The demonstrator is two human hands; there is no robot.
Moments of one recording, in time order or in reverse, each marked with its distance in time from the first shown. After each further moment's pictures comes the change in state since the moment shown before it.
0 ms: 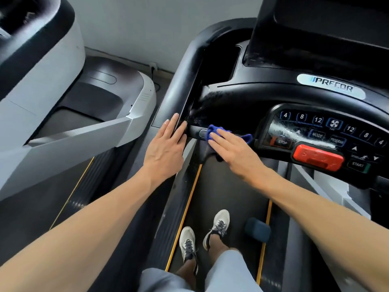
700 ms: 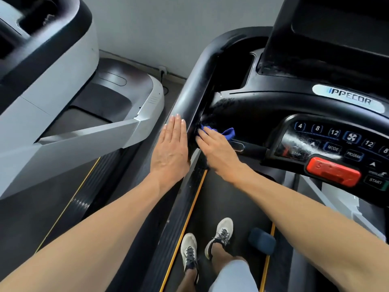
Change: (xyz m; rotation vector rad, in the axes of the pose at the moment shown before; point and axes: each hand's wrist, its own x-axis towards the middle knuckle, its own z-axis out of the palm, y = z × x) left_hand -0.001 0.001 0.006 -0.152 -0.026 -0.303; right_hand 0.075 -0.036 0.015 0.045 -0.016 0.053
